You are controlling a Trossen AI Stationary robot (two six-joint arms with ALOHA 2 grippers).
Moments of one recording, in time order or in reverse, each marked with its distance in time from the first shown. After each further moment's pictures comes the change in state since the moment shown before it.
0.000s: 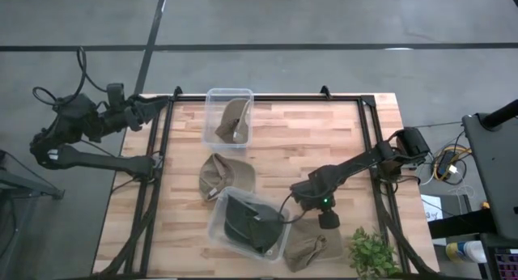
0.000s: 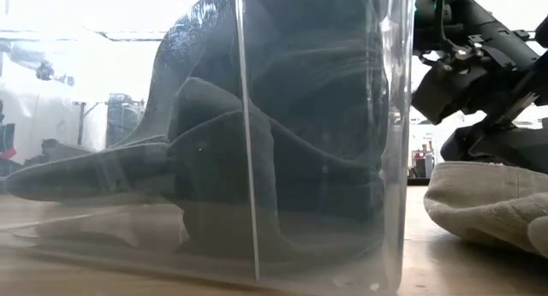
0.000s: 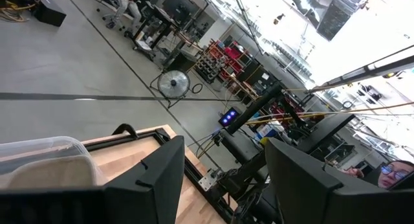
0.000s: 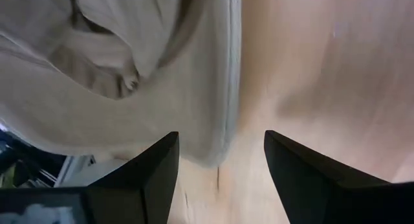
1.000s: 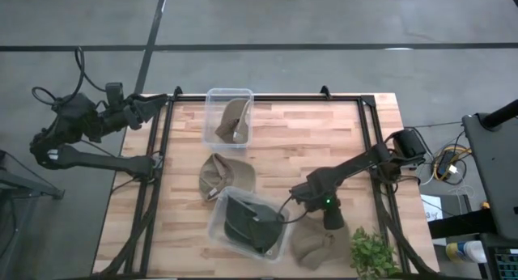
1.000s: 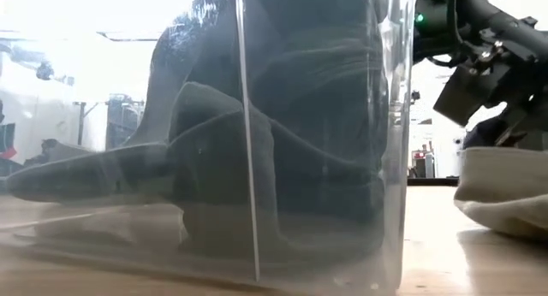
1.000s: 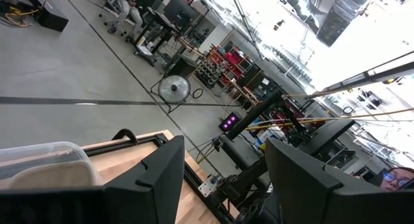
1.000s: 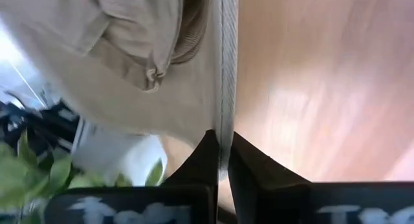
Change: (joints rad) left arm 0.000 0.001 0.000 0.019 -0.016 0.004; right arm 0.012 0.040 0.065 -0.229 -0.048 -0.025
